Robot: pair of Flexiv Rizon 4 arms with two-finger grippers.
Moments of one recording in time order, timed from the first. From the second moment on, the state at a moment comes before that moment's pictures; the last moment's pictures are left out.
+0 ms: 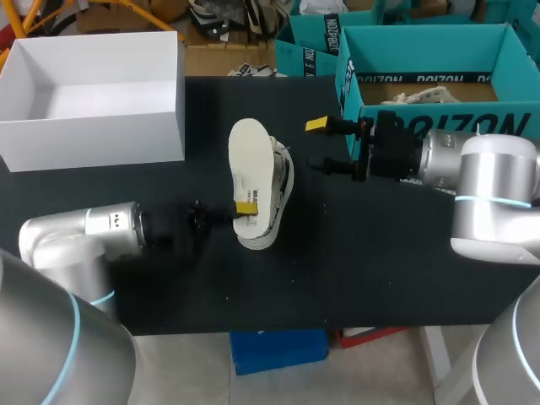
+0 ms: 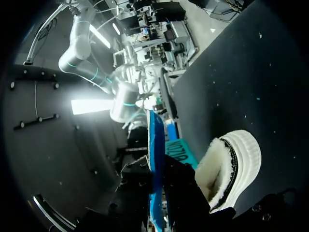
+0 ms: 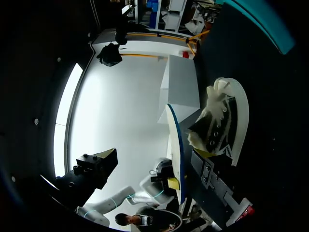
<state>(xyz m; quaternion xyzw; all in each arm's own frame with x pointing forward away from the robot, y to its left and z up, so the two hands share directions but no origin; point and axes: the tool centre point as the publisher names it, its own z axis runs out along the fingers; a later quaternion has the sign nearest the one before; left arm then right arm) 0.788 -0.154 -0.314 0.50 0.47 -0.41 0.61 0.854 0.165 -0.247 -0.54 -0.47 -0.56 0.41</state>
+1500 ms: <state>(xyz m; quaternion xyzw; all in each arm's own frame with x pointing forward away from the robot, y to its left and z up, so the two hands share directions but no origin) 0.795 -0.168 -0.307 0.48 0.45 -0.43 0.62 0.862 0.185 -0.261 -0.53 -0.54 -0.53 0.39</state>
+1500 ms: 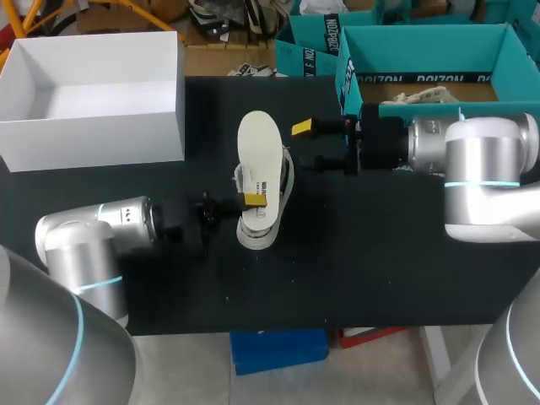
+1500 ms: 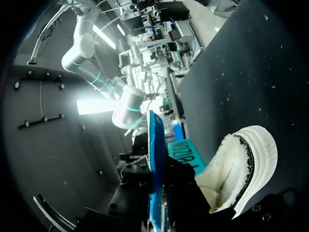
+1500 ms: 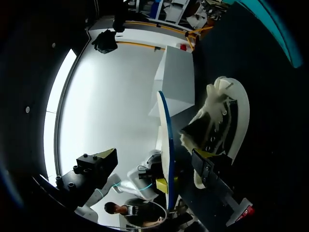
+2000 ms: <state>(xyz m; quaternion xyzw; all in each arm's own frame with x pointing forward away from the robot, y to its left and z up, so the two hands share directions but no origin) 0.796 -0.168 -0.307 0.49 0.45 -0.43 0.62 0.865 0.222 -0.278 -0.52 -0.52 -0.54 0.40</state>
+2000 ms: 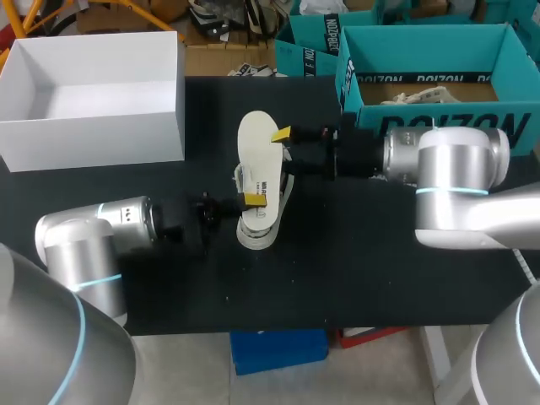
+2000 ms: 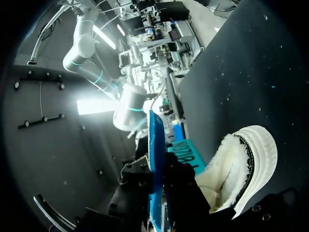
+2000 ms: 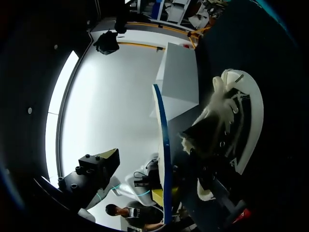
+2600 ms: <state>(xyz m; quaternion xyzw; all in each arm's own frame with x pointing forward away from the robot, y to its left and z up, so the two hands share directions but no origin) 0.796 -0.168 -0.308 0.48 0.45 -0.43 0.62 0.874 0.245 -0.299 -0.53 -0.52 -0.54 0.41</state>
